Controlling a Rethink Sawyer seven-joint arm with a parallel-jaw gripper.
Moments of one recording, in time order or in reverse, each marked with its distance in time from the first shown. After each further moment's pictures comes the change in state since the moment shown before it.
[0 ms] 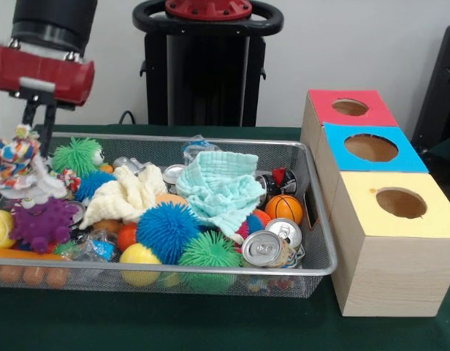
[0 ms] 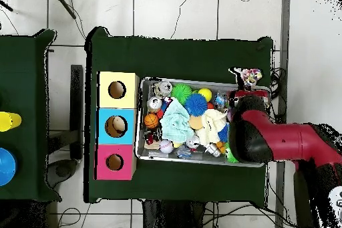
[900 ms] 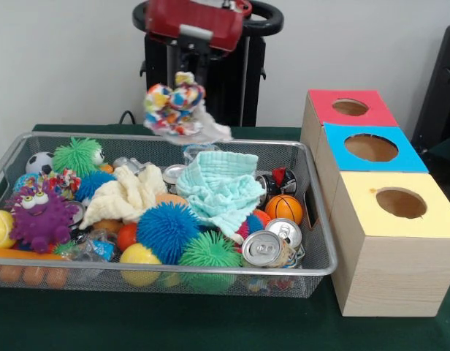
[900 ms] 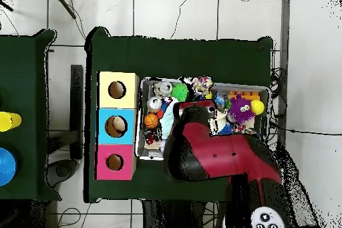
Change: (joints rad) arm 0.395 -0.153 -0.242 0.145 0.174 0.002 0.015
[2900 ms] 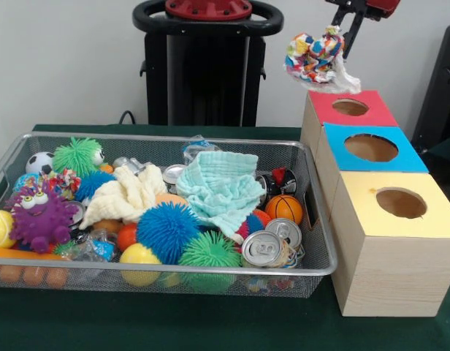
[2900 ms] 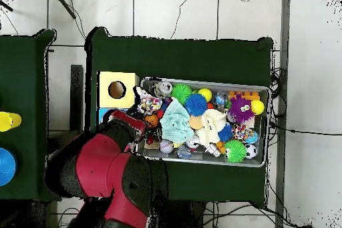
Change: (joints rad) arm 0.849 0.275 -0.752 -0.220 0.593 0.233 0.474
